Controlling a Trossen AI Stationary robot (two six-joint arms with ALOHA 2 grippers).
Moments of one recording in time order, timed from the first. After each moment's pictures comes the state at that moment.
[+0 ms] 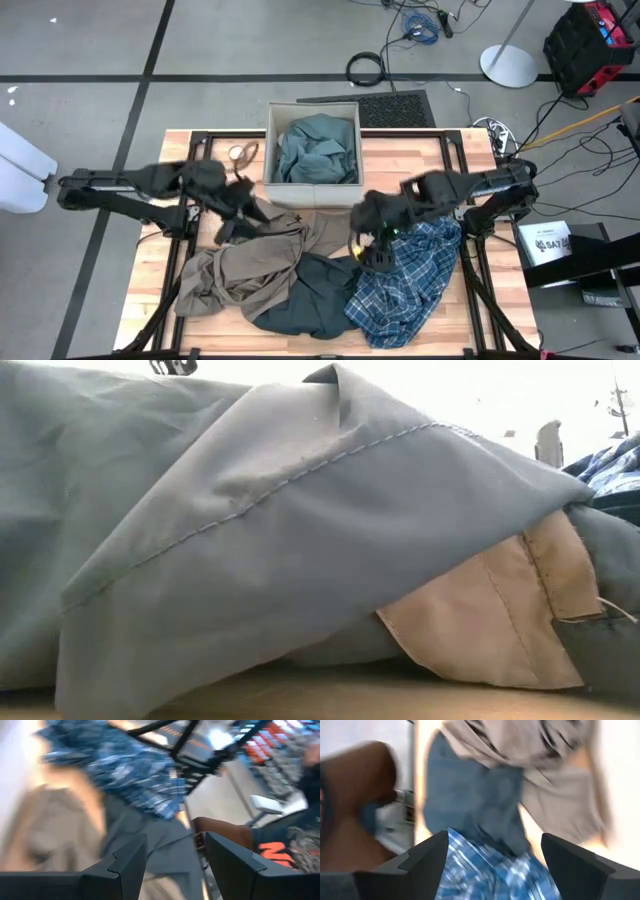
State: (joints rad) left arm -0.02 0.90 0.94 -0.48 0.41 -0.36; right arm 0.27 1.65 1.89 -1.24 -0.03 0.42
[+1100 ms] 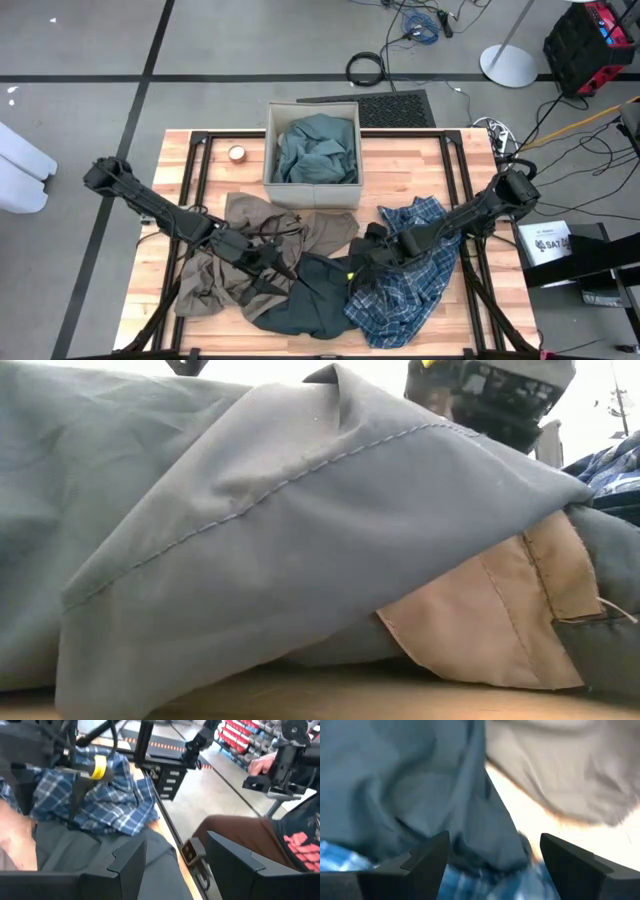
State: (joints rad) left arm -0.47 1.24 0.77 0.18 0.05 -0.33; right arm 0.40 1.65 1.07 -0.51 0.27 0.65
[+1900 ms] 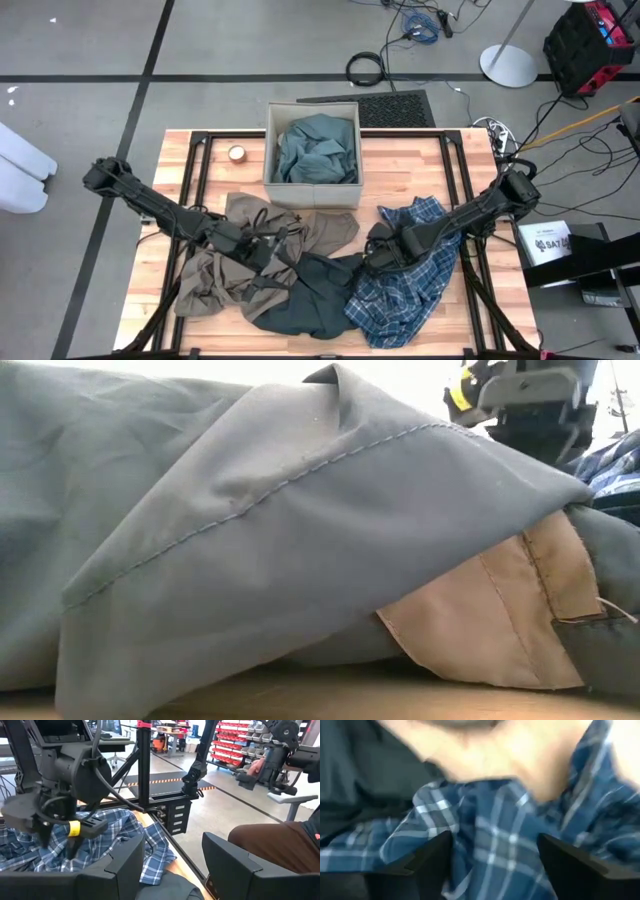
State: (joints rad) left arm -0.44 1.24 0.78 0.36 0.05 -0.04; right arm 0.42 1.65 1.21 -1.09 0.25 1.15
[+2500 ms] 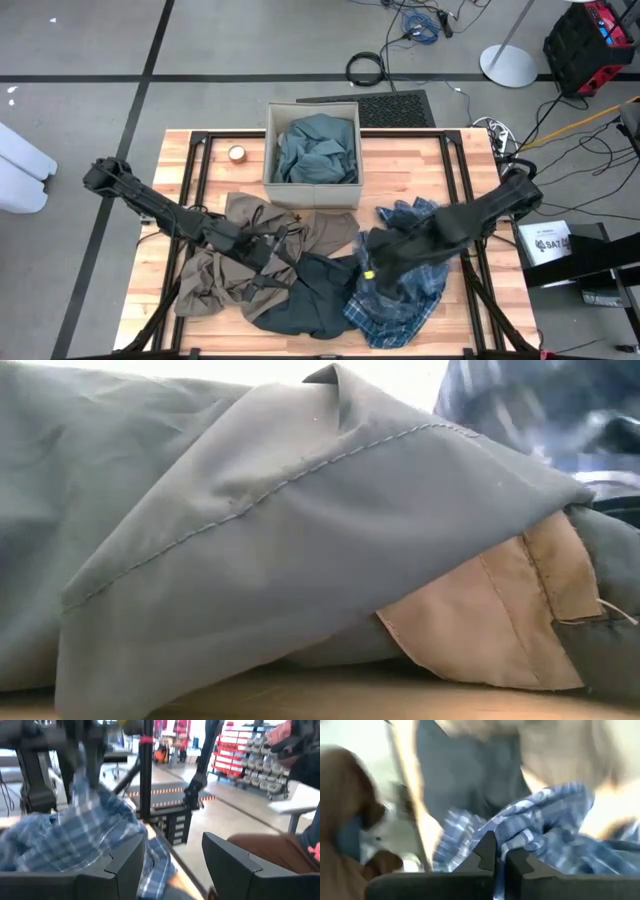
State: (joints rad) left arm -0.44 1.24 0.78 0.42 0.04 -0.04; right arm 0.50 1.64 1.85 -1.32 0.15 0.82
